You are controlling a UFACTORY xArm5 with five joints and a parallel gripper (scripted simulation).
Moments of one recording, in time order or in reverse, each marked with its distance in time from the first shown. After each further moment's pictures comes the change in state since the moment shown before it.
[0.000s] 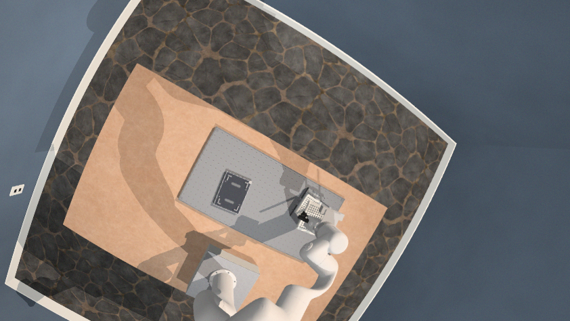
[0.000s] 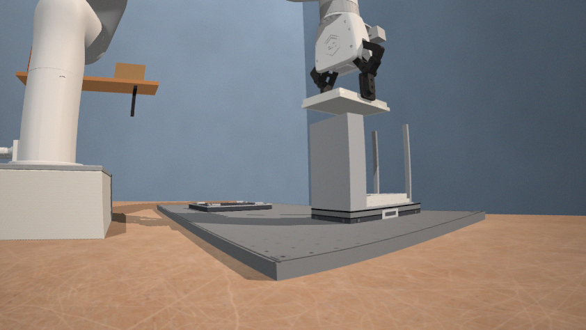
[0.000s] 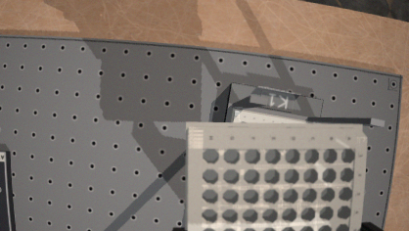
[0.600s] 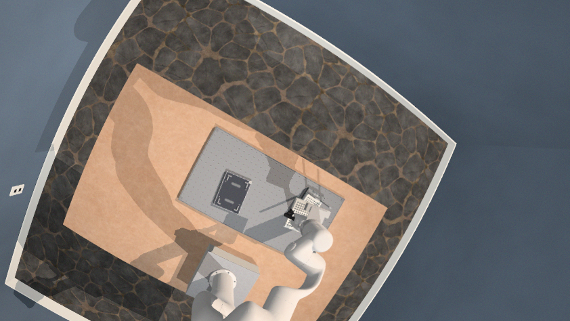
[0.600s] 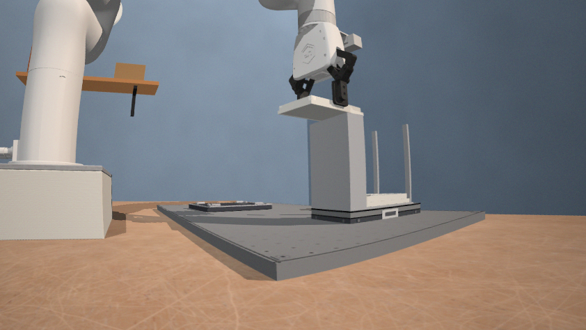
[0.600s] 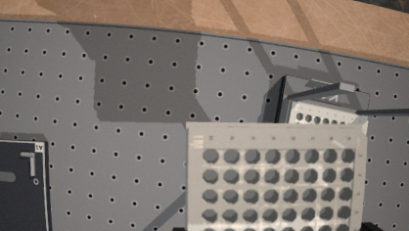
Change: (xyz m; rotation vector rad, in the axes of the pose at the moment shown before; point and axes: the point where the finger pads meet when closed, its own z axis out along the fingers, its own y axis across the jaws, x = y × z) arm -0.010 -0.052 0.001 -0.001 0.001 -0.018
